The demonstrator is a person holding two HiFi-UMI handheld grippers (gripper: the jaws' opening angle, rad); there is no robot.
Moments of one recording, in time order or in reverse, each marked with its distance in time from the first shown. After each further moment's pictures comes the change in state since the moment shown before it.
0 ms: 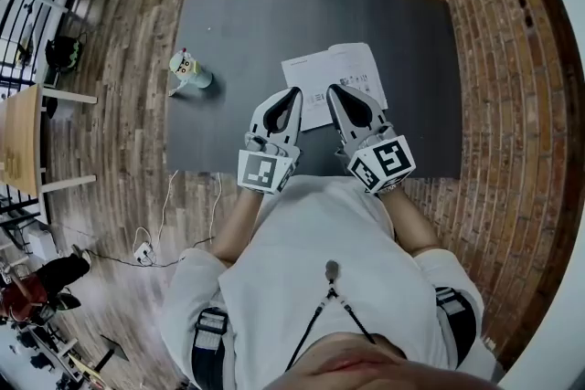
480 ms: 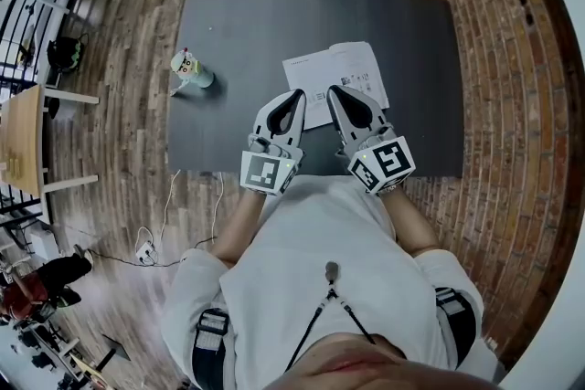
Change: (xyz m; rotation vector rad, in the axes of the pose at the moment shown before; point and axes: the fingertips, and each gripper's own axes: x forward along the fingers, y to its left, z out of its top) left arm -0.003 -0.010 -0.005 -0.007 0.010 -0.013; right arm -0.005 0.003 -0.004 -0.014 -0.005 0.007
